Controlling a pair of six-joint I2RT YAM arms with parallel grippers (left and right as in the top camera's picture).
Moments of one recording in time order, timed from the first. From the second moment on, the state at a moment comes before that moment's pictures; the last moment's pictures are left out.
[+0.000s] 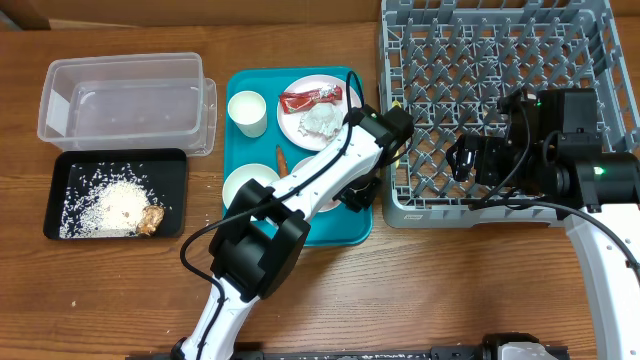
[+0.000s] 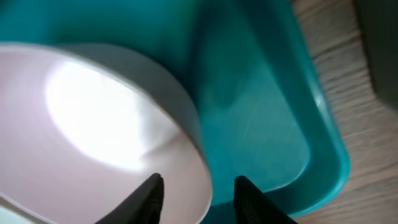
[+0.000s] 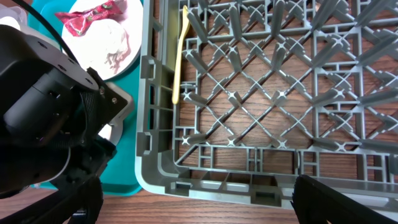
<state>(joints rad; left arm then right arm) -0.73 2.25 1.87 -1.36 -0.12 -0.21 0.01 1.29 1.30 -1.06 -0.25 0.12</state>
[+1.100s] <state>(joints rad) -0.39 2.52 2.32 -1.10 0.09 0.27 0.01 1.29 1.30 -1.06 -0.25 0.12</state>
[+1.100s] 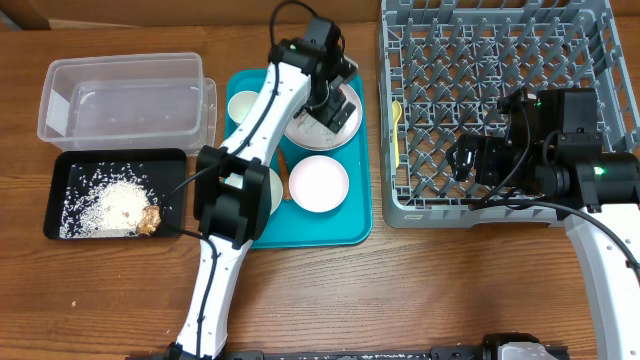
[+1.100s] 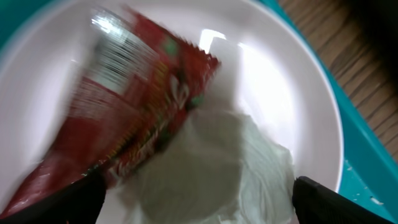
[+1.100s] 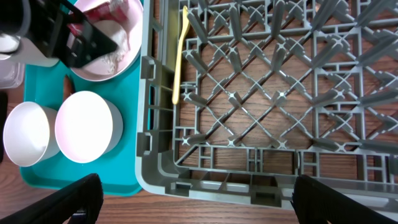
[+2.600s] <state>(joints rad) 0.18 2.49 2.84 -1.57 -0.09 -0.30 0.01 1.29 1.30 -1.05 -0.25 0.12</state>
